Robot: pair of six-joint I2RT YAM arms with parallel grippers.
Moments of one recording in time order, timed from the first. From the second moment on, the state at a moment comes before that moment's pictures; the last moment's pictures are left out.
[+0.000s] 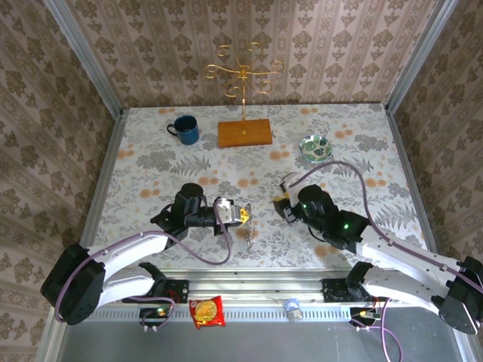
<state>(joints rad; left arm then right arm) -0.74 1.12 0.44 0.24 0.70 0.54 0.78 0.95 0.65 -0.31 0.26 0.29</state>
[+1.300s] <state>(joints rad) -0.77 1.08 0.44 0.24 0.65 0.51 0.41 1.28 0.62 -0.81 0.12 0.98</state>
